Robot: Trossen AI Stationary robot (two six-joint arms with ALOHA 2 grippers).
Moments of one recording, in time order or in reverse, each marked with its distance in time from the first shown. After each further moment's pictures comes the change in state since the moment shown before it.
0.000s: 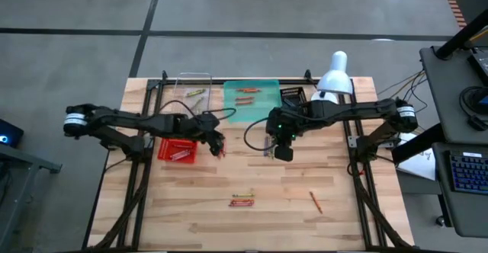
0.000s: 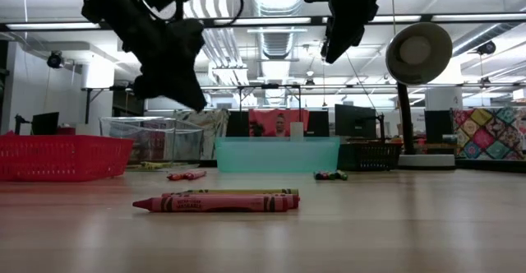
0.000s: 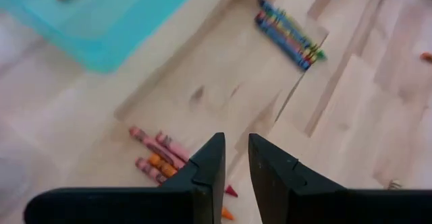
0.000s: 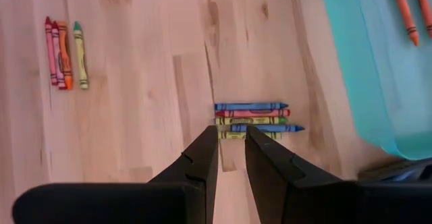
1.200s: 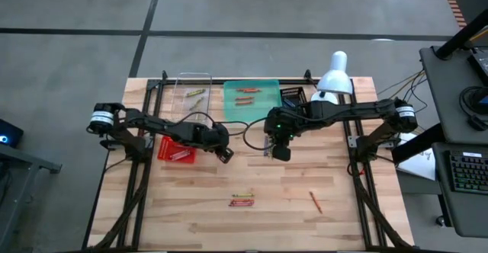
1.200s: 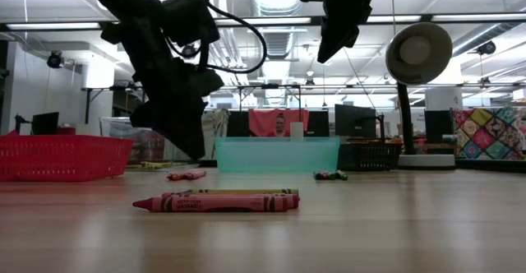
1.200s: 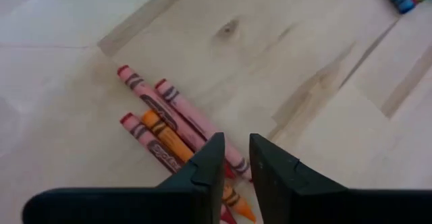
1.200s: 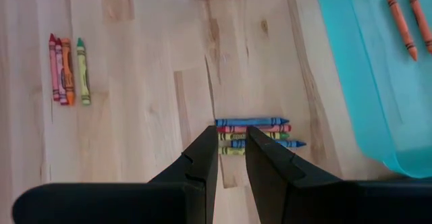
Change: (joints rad) left arm -0.048 0.294 0.081 -0.056 -0.043 -0.167; right arm 0.000 0.004 -0.012 0.063 -0.001 0.000
